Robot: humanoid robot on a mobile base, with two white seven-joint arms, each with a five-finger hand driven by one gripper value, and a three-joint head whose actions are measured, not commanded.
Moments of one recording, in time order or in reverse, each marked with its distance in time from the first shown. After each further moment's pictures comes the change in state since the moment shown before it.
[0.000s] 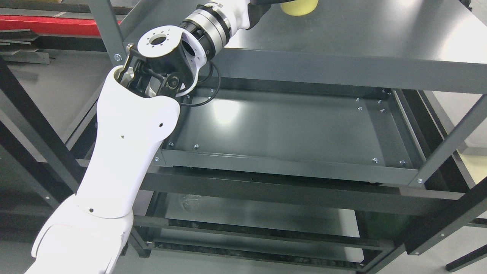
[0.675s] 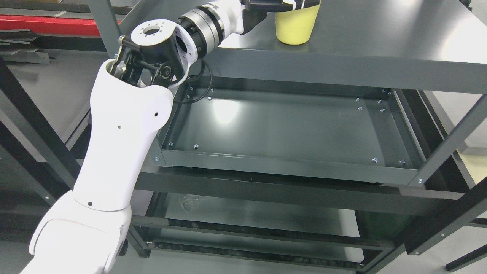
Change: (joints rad) left arm -0.022 0.000 0.045 0.043 -0.058 0.043 -0.119; right arm 0.000 0.000 0.000 0.000 0.000 0.000 0.000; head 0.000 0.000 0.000
